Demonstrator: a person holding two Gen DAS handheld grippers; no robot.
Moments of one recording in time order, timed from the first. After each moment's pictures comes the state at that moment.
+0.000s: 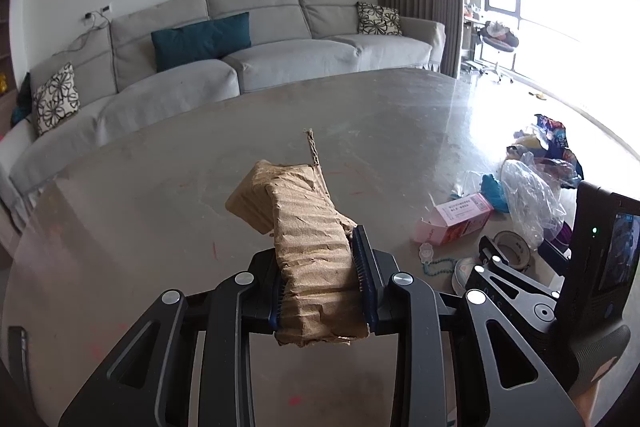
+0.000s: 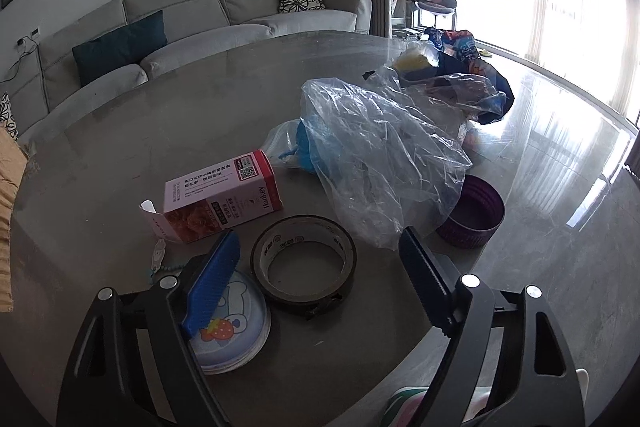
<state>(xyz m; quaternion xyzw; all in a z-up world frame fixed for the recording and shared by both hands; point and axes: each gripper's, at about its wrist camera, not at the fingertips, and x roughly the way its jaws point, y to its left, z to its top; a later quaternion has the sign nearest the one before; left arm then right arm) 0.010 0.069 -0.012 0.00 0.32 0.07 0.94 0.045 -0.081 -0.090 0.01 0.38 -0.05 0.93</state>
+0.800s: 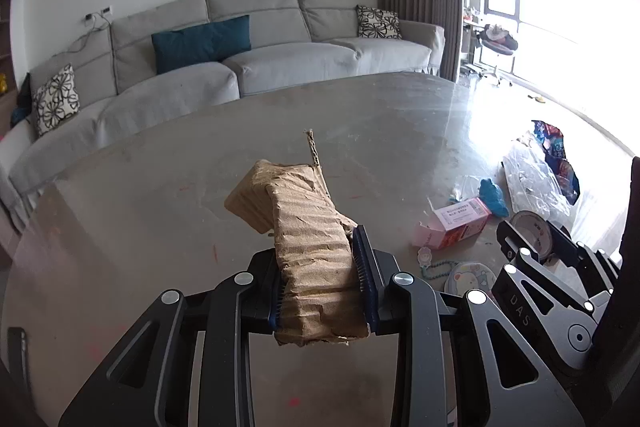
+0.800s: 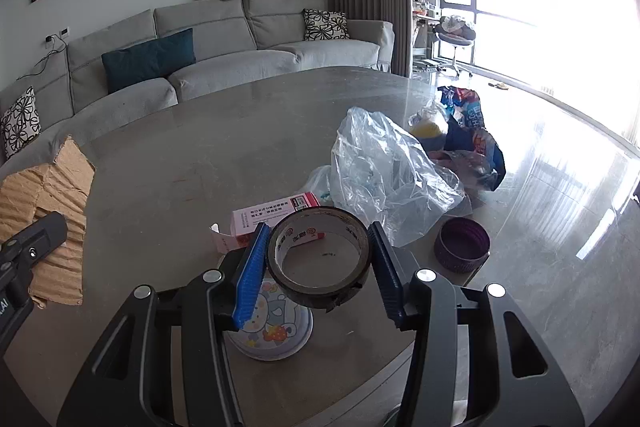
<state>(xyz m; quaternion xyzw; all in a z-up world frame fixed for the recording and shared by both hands) 0.010 0.068 -0.006 0.00 0.32 0.07 0.95 0.015 -0.060 -0.036 -0.03 0.32 -0.01 0.95</state>
